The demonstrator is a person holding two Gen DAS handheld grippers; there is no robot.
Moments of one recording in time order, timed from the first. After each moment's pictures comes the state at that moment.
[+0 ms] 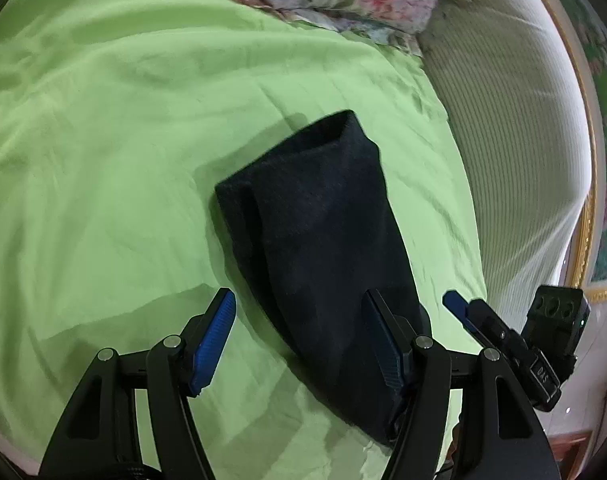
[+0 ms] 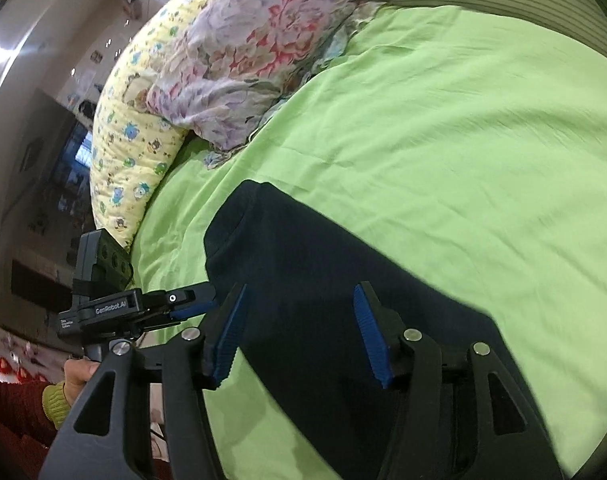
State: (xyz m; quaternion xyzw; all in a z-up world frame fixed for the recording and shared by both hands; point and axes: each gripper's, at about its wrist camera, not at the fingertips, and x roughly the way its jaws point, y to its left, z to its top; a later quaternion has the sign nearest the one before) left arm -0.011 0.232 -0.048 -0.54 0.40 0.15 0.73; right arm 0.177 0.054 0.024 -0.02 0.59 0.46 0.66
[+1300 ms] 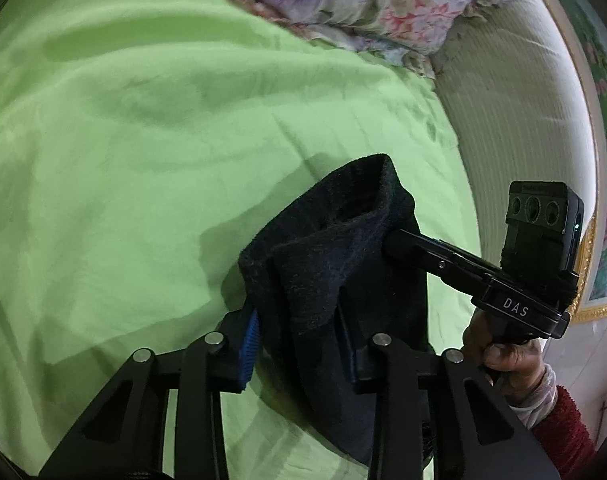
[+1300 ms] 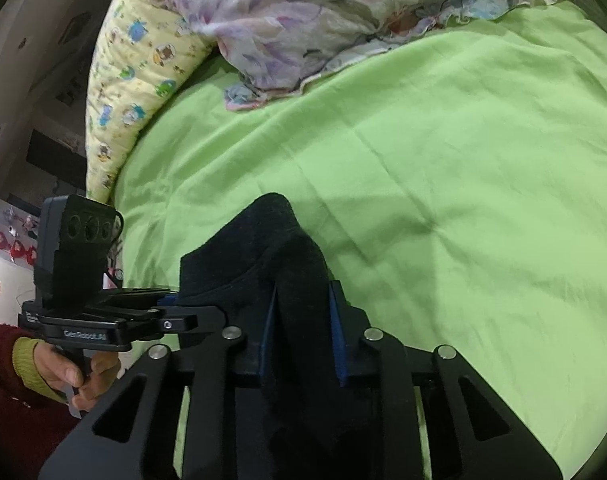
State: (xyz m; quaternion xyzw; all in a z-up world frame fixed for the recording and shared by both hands) left arm 0.001 0.260 -0.061 -0.54 0.38 0.16 0.74; right arm 0.207 0.193 -0.038 -0.17 0.60 0.58 0.53
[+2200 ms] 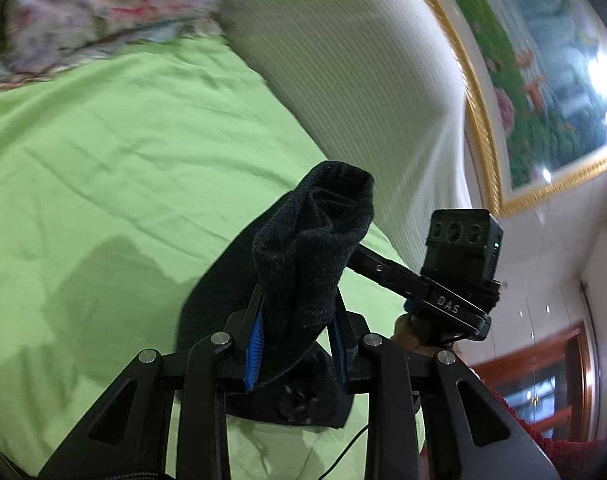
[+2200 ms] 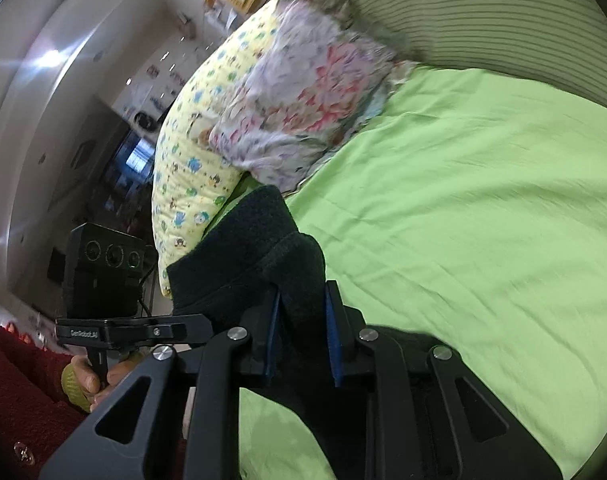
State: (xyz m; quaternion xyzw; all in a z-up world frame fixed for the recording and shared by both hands) left arm 0.064 0.139 0.079 -0.46 0.36 -0.05 0.81; right arm 0.208 -0.001 0.085 0.04 0.53 0.54 0.65
